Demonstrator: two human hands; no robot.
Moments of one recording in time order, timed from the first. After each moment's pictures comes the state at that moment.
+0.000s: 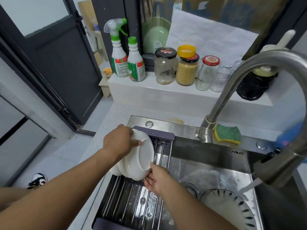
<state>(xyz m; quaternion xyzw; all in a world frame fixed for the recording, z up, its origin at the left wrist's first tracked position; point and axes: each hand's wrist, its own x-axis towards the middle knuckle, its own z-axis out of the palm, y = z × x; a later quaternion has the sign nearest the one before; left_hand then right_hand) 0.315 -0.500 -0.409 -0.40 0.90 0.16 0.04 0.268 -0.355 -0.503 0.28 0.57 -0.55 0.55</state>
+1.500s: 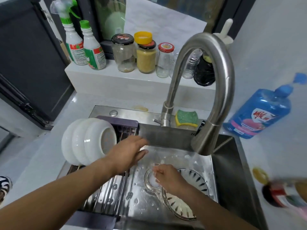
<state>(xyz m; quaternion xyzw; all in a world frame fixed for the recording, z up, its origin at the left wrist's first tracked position) 0.279 -0.369 -0.450 -0.06 0.98 0.20 0.00 0.199 -0.171 -0.521 -0.19 0.82 -0.33 0.42</state>
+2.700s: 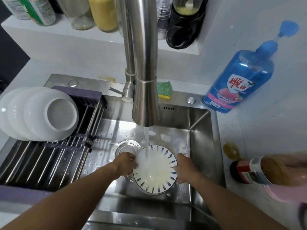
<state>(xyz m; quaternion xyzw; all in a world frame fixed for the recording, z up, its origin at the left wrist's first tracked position) 0.245 -0.219 -0.607 -0.41 0.70 0.54 0.24 0.104 -0.004 -0.594 -0.15 0.90 -0.12 0.40</state>
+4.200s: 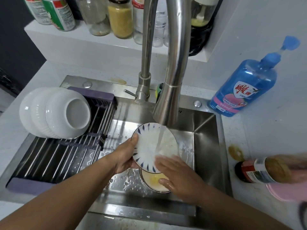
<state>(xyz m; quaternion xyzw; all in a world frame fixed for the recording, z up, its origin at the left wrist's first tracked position) 0.249 -0.236 -0.526 -0.44 0.44 0.78 0.11 0.156 -0.003 -0.539 -0.59 0.77 -0.05 0.24</state>
